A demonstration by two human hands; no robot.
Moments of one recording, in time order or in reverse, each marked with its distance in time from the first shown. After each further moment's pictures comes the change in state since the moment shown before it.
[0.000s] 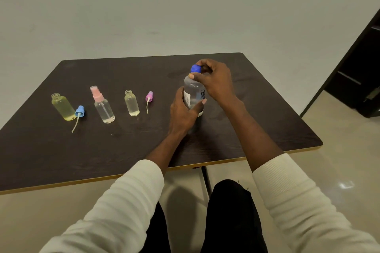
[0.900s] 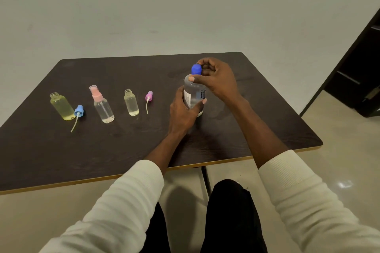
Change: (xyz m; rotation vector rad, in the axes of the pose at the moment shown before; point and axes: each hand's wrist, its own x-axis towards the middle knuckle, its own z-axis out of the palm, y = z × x) left_hand 0.002 -0.003 0.000 -0.001 -0.006 -0.008; right_hand 0.000 0.006 -0.010 0.153 -0.123 0.039
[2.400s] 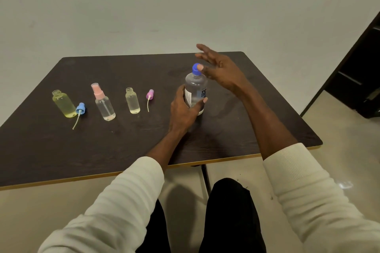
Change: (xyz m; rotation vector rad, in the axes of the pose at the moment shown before) left_hand 0.002 -0.003 0.001 0.004 0.014 0.008; right_hand 0.012 -0.011 -0.023 0.001 -0.263 0.001
